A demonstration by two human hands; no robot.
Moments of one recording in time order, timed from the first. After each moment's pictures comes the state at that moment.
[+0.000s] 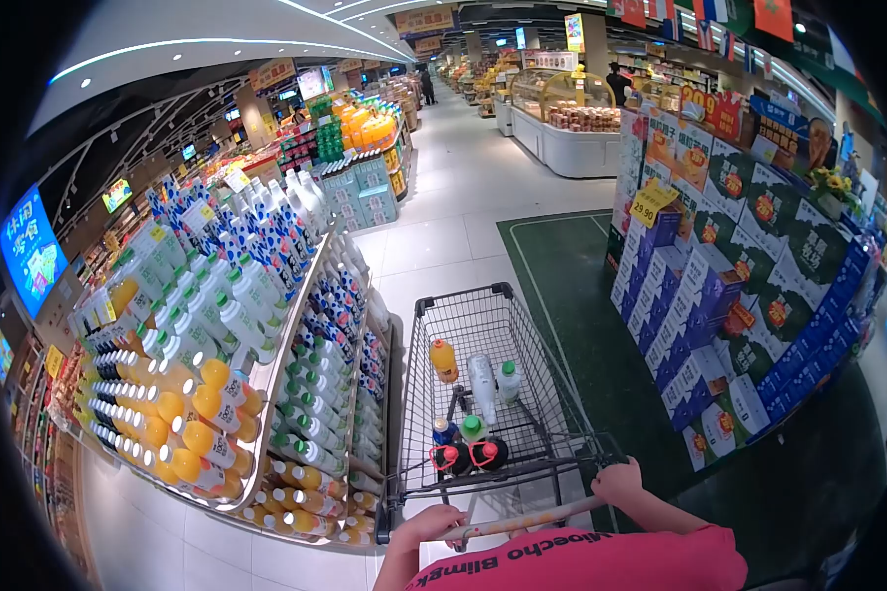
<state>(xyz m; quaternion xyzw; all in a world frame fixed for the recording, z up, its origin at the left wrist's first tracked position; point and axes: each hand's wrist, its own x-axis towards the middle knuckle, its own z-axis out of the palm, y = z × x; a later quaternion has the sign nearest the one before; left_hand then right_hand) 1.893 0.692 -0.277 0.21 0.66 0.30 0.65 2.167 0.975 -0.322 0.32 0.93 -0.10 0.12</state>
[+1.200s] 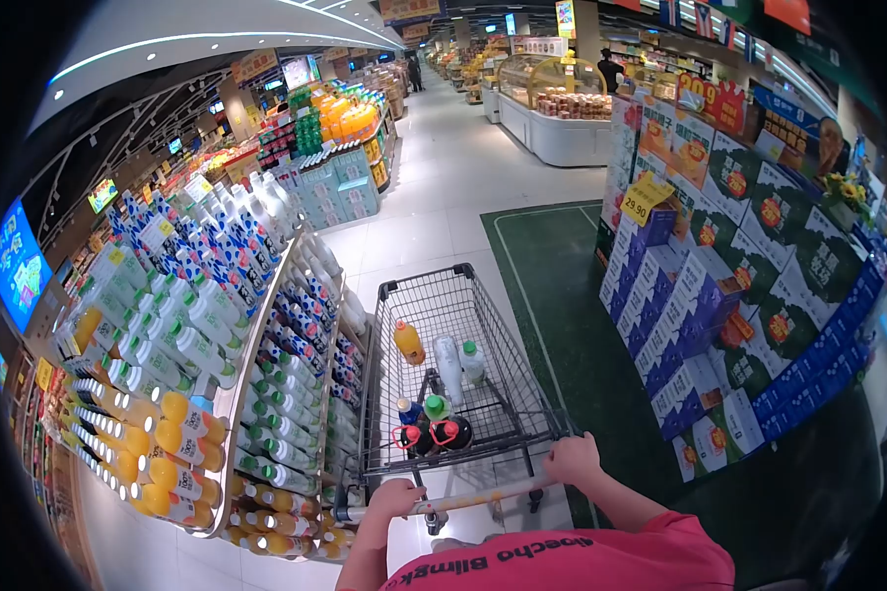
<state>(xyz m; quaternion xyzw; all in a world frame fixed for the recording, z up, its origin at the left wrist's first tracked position) 1.812 0.804 -0.290 0.30 0.87 0.09 0.37 2.055 1.077 -0.292 0.30 0.94 -0.15 0.09</state>
